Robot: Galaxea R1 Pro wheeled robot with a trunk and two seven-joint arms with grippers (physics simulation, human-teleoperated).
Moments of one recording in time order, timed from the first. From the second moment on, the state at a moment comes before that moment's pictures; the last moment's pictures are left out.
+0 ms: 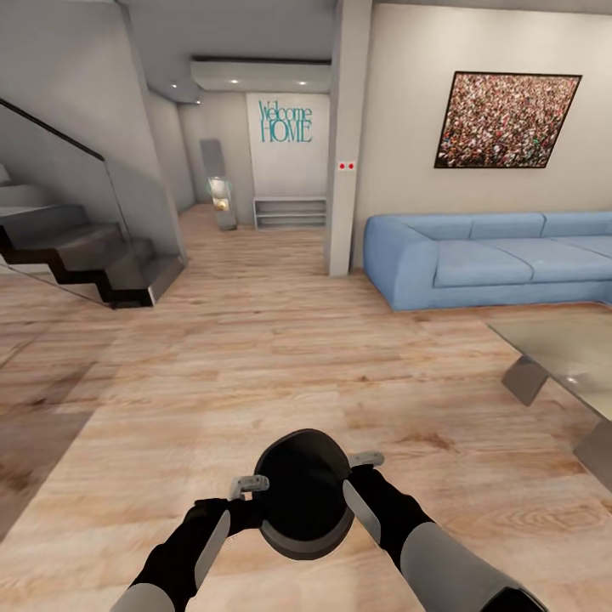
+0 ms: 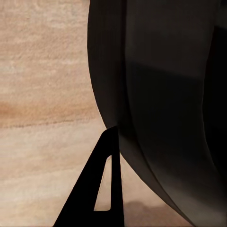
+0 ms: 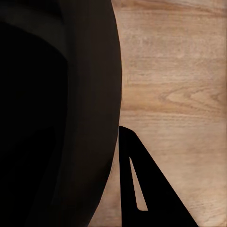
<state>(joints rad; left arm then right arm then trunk) -0.49 -0.11 -0.06 -0.68 0.13 0.53 -0.02 -0.70 0.16 0.43 -0.49 -0.38 0.59 -0.41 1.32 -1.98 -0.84</state>
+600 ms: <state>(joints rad) -0.49 -0.11 -0.05 -0.68 0.13 0.53 -0.01 -0.70 0.16 0.43 -0.48 -0.38 0.59 -0.41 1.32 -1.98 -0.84</state>
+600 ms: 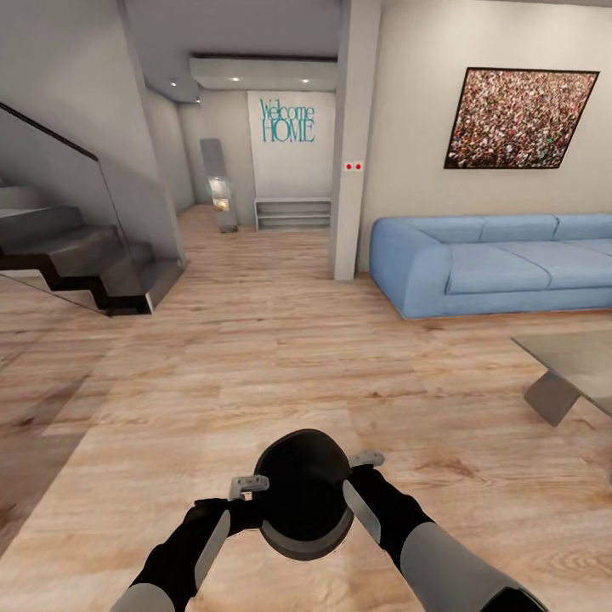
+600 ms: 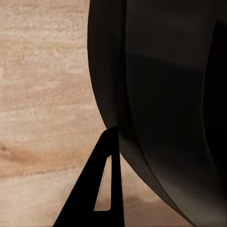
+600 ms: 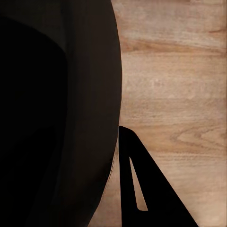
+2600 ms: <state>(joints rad) -0.49 -0.11 -0.06 -0.68 0.13 0.53 -0.02 -0.70 0.16 0.43 -0.48 -0.38 0.59 -0.41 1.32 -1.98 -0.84</state>
